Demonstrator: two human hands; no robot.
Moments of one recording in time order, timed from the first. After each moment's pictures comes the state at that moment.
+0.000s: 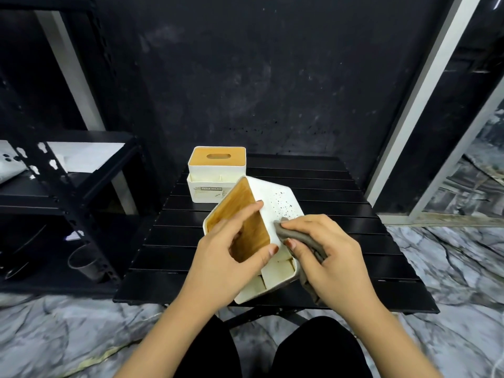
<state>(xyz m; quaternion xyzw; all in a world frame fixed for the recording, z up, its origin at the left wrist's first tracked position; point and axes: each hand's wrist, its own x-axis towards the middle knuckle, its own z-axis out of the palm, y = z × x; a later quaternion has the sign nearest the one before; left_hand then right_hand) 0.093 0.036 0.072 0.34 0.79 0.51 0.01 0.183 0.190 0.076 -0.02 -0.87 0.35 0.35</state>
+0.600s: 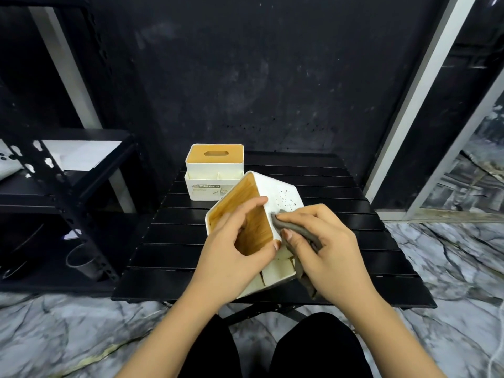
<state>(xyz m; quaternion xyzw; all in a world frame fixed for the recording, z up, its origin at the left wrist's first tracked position) 0.100 0.048 0.079 0.32 0.77 0.55 0.06 0.179 0.190 0.081 -0.02 -0.86 0.39 0.33</state>
